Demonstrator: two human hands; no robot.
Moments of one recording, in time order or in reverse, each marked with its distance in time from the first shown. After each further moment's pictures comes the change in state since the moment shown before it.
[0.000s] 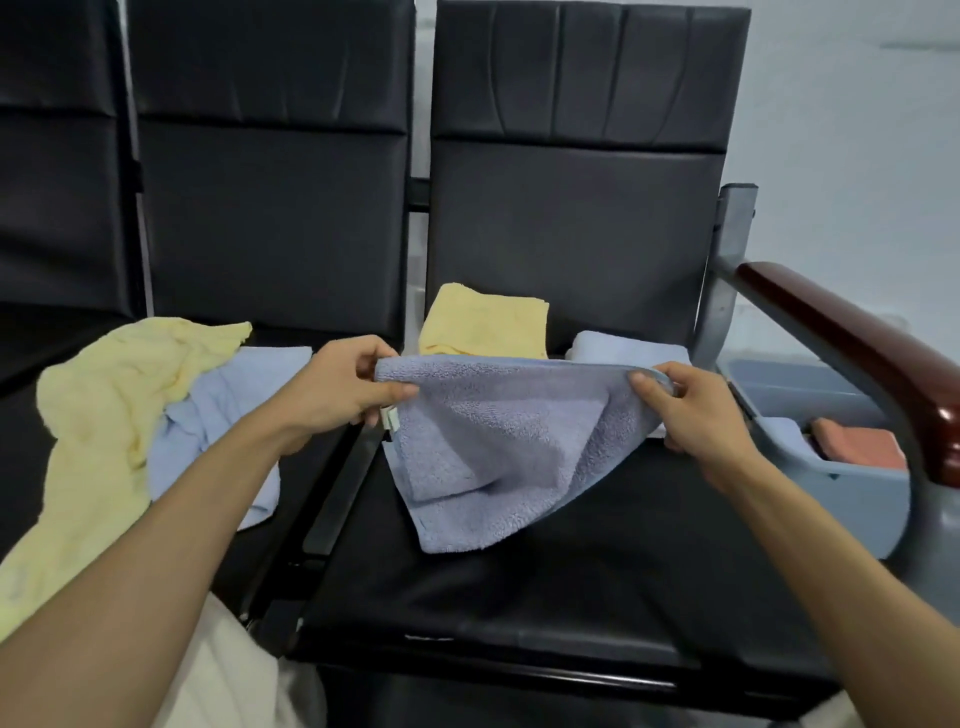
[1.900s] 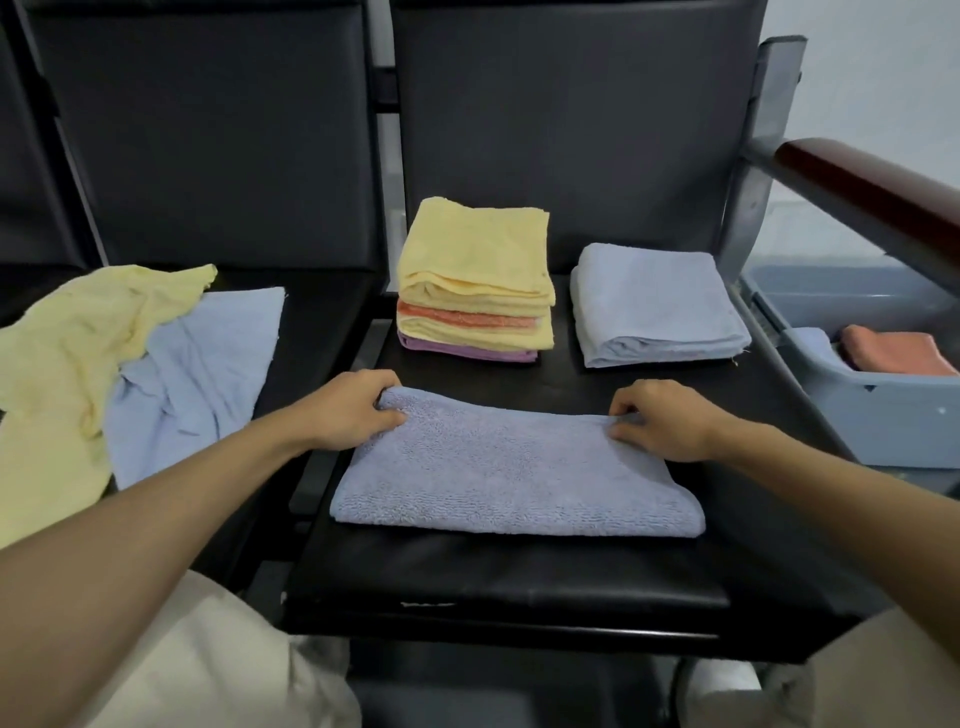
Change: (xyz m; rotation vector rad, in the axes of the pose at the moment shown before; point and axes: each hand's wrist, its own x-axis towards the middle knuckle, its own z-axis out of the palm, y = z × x) left_hand 0.019 -0.071 0.045 0.580 -0.368 -0.125; right_hand 0.010 0.080 0.039 -0.775 -0.672 -0.154
